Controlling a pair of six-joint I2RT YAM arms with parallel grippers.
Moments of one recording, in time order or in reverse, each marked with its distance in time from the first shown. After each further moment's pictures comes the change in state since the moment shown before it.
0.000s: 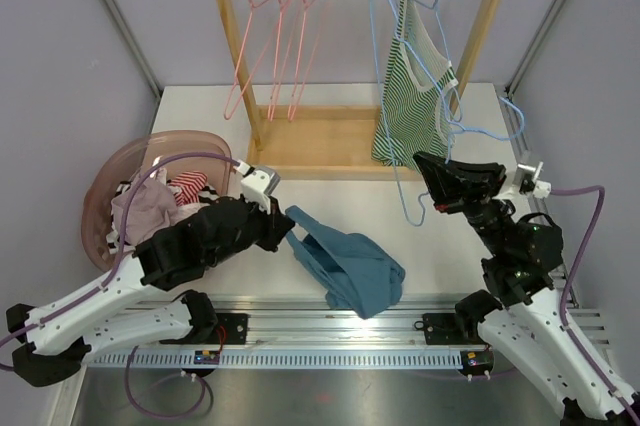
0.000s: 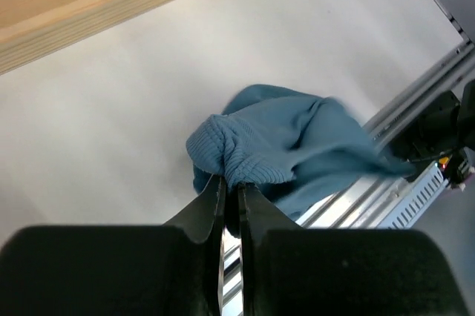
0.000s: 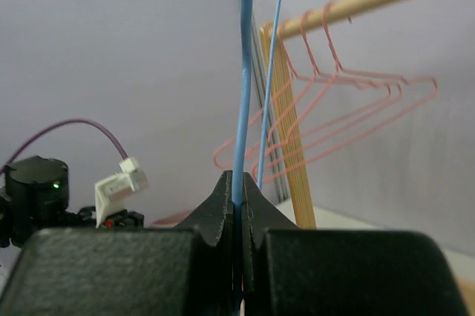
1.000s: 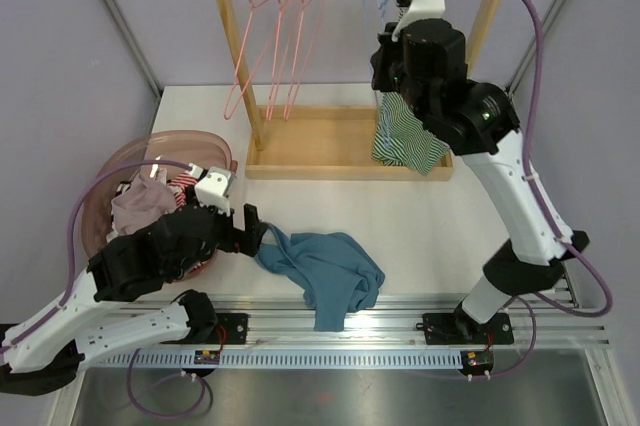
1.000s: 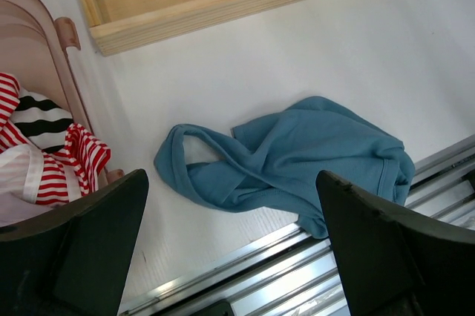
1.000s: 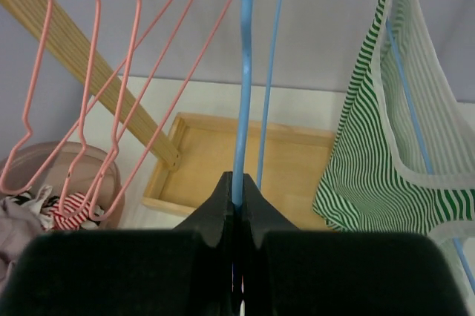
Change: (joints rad) left arm 0.000 -0.114 0.149 -0.357 -0.268 -0.011; right arm 0.244 1.083 1.606 -1.480 0.697 -0.167
